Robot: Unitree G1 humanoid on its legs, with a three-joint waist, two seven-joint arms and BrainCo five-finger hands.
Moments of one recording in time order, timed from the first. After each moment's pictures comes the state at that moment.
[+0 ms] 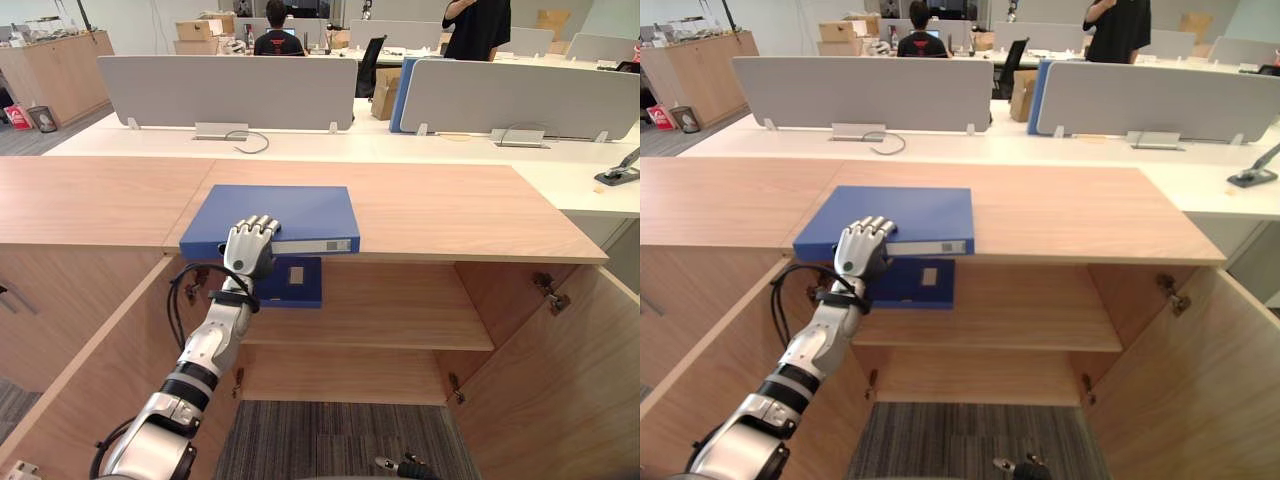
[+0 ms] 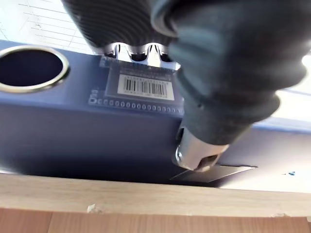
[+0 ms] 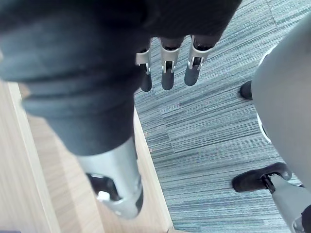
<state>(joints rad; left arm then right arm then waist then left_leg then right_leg) -0.42 0.32 -0.30 0.40 1.07 0.00 0.51 0.03 0.02 -0.21 1.17 0.10 0.01 -0.06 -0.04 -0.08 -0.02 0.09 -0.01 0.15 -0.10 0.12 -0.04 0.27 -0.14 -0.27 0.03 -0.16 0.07</state>
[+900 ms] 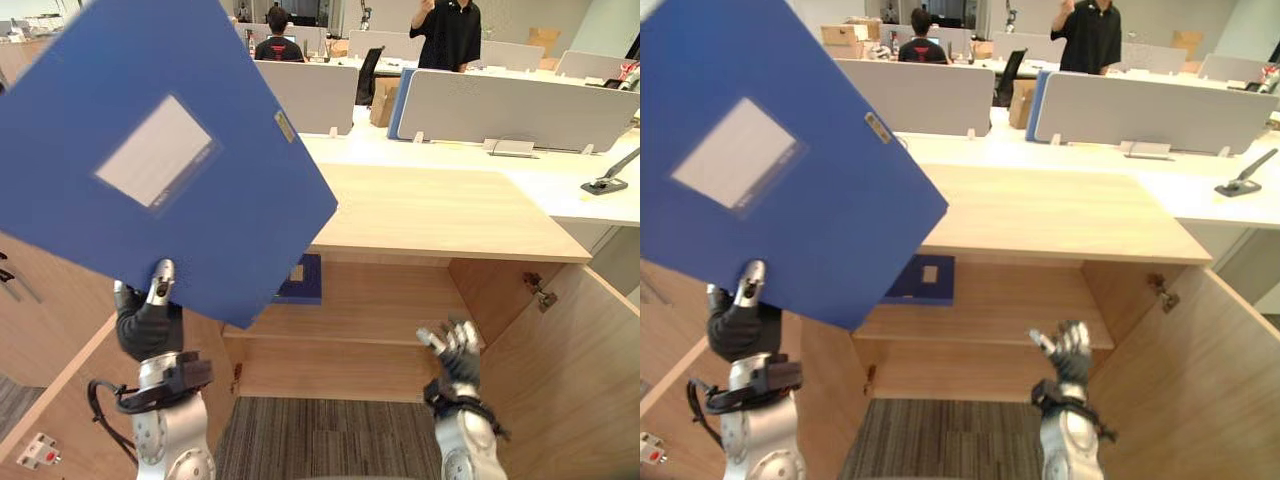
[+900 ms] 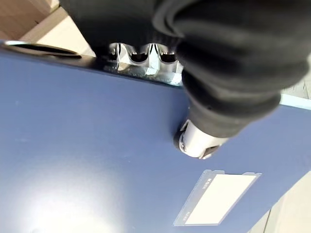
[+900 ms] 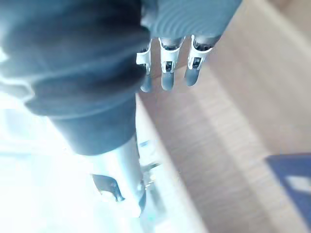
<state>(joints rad) 0.36 0.02 -0.02 -0.63 -0.62 -0.28 0.12 0.26 0.05 -0.09 -0.12 0.42 -0.16 -0.15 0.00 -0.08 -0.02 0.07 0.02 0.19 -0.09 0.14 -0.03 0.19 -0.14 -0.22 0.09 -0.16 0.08</state>
